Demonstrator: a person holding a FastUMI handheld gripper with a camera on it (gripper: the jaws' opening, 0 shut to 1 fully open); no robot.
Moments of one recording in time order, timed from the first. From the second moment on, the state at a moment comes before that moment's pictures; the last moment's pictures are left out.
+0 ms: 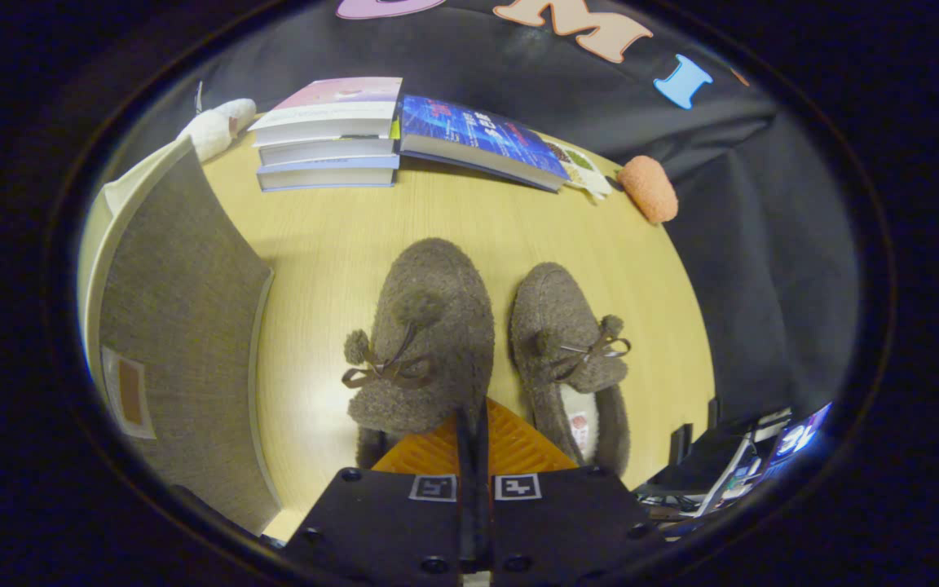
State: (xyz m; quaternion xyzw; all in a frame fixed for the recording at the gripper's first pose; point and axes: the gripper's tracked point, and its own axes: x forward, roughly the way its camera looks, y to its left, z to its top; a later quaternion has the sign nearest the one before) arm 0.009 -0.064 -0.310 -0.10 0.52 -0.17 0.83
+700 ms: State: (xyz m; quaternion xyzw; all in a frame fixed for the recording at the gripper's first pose) arm 0.006 0.030 -0.112 -0.09 0.42 -0.28 0.86
